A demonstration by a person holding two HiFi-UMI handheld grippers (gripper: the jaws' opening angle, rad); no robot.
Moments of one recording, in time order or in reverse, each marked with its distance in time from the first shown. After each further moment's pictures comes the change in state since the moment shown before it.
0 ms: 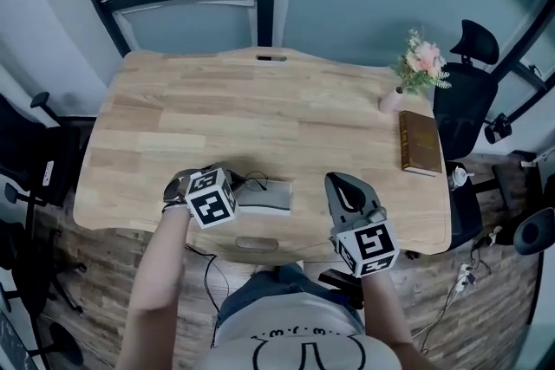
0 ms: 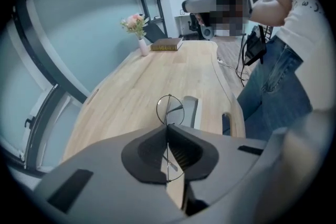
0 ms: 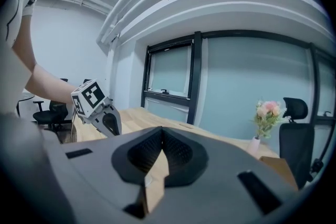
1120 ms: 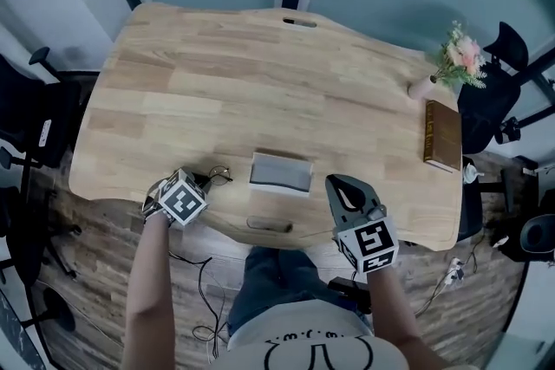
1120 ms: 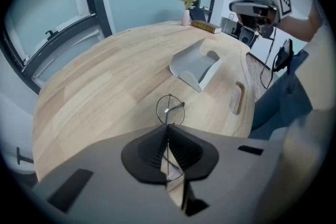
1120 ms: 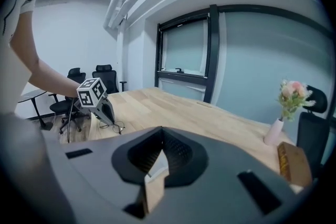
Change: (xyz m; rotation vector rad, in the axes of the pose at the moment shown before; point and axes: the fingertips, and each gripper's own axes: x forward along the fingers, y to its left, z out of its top) left arm 0.022 -0.030 -0.181 -0.521 0.135 0.017; right arm 0.038 0.057 -0.065 -0.024 0.209 0.152
